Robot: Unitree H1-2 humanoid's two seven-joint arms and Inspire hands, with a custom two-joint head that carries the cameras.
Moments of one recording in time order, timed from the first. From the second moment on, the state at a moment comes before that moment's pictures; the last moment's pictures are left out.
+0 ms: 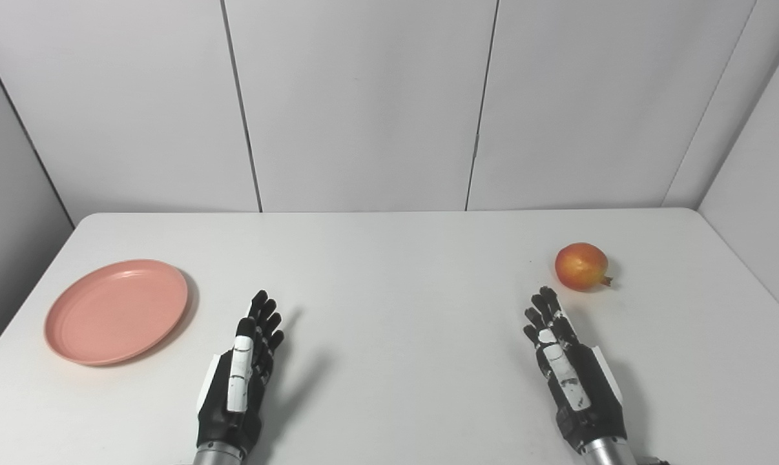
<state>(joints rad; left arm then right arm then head) 0.04 0.00 -0.02 -0.10 -0.17 0.02 -0.07 0.01 -0.05 -0.02 -0.08 0.20 -0.01 0.14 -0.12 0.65</state>
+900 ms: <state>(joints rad) 0.04 0.00 -0.02 -0.10 -0.17 0.02 -0.07 0.01 -0.06 -0.01 -0.07 0.19 -0.01 0.14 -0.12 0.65</state>
